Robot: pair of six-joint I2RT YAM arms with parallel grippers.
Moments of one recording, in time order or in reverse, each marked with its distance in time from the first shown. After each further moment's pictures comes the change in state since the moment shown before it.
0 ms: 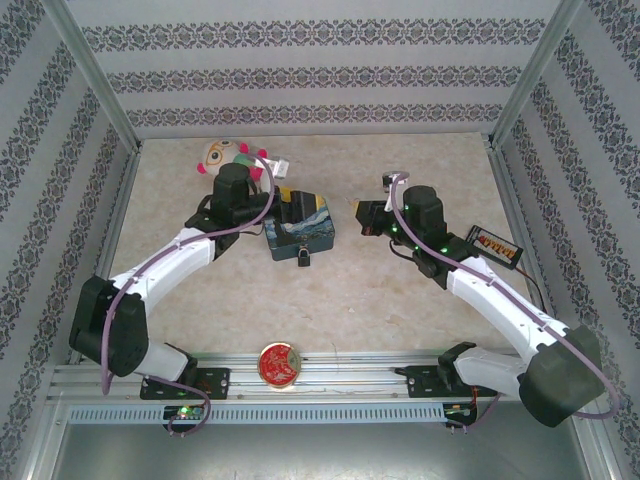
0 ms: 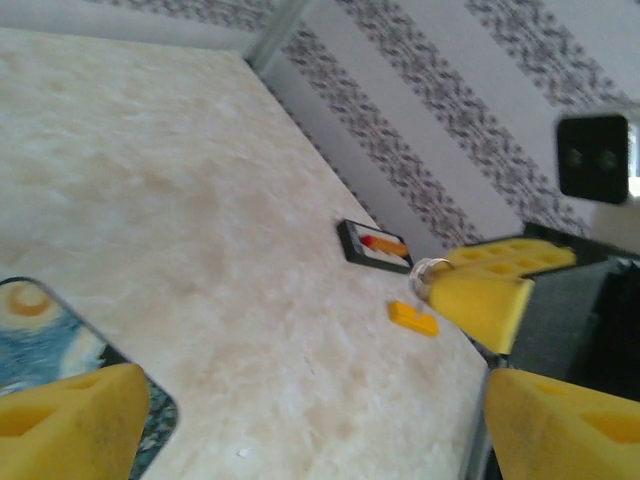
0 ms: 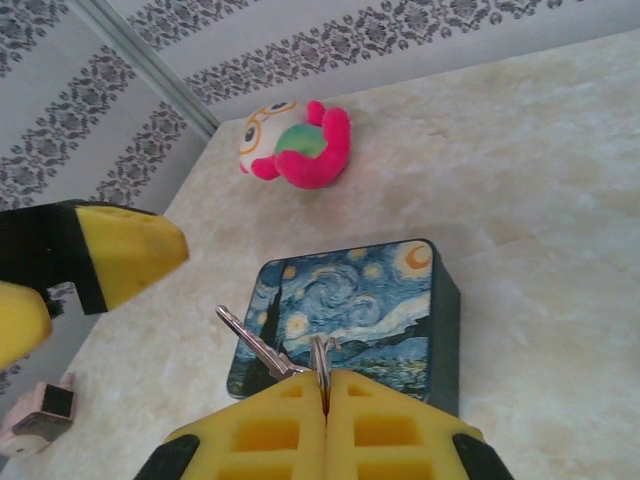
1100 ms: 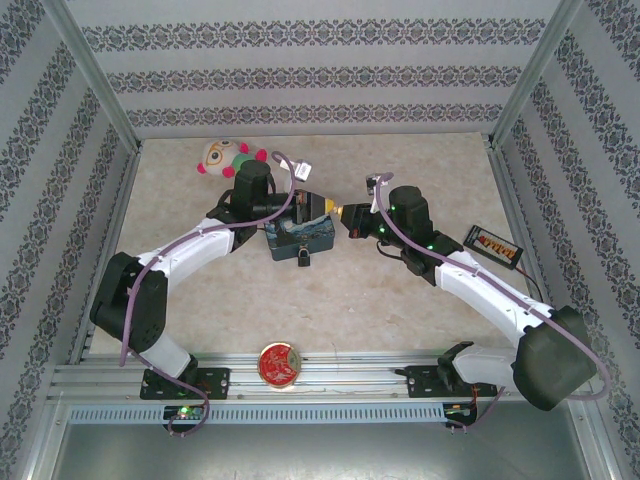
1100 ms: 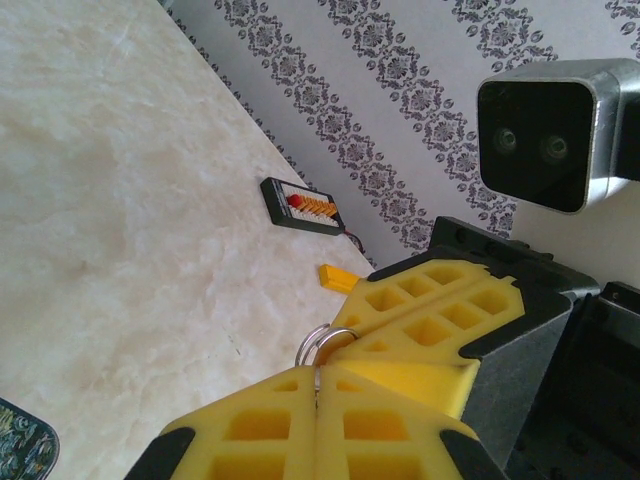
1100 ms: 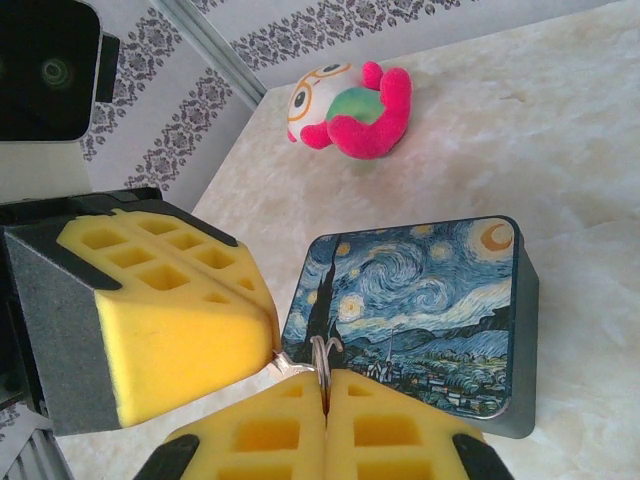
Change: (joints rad) left arm -0.042 0.146 0.066 0.079 0.140 -0.079; right arm 0.047 0.085 0.000 0.086 -0.065 0.033
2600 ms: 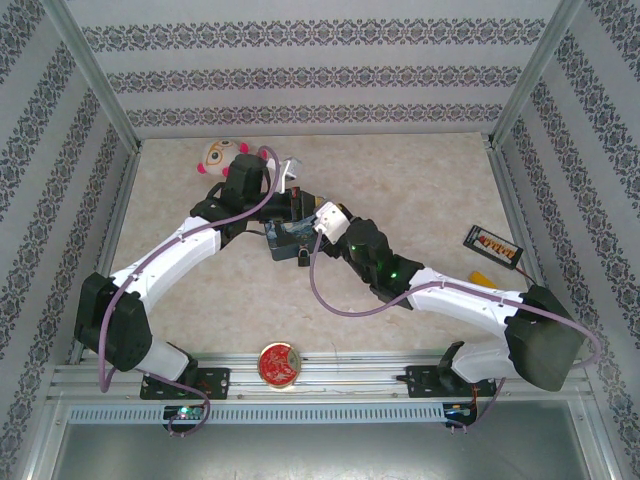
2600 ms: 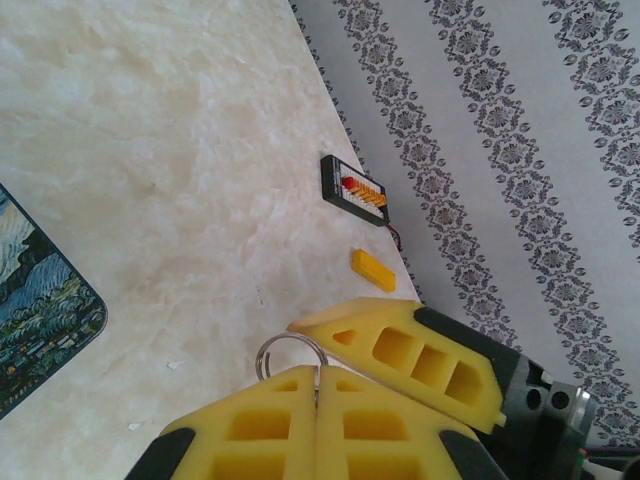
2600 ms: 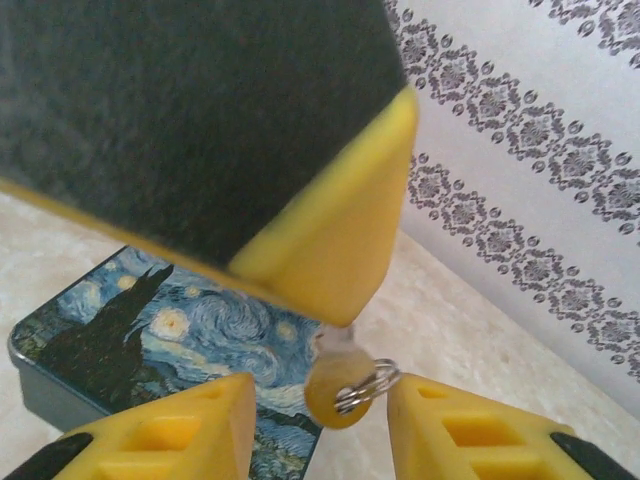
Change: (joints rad) left arm -0.008 -0.118 0.097 -0.408 -0.160 -0.075; right arm 0.341 0.091 -0.083 0.292 0.657 -0.887
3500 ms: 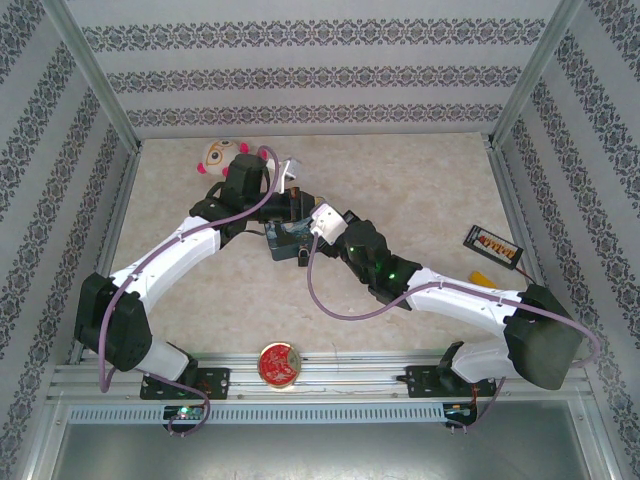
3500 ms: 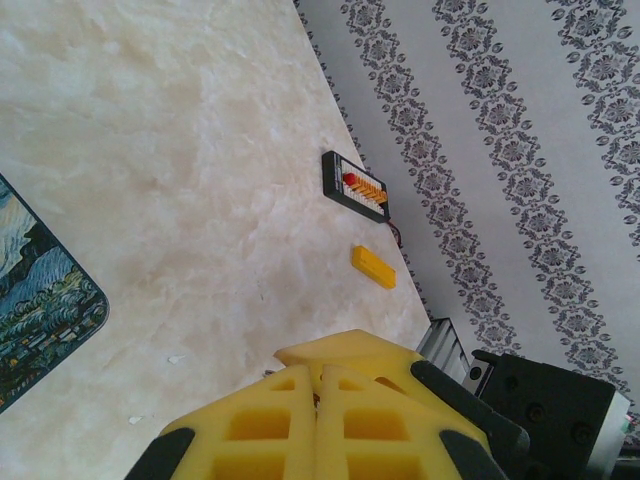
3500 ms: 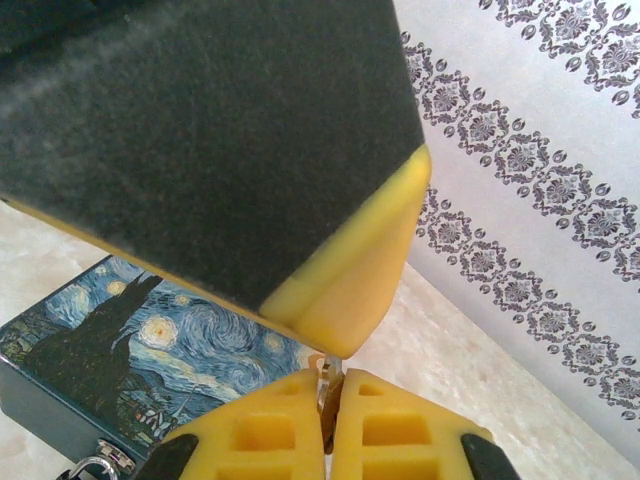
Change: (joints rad) left arm 0.003 0.000 0.006 -0.013 0.007 0.000; right arm 0.015 0.008 0.007 0.017 0.019 -0.060
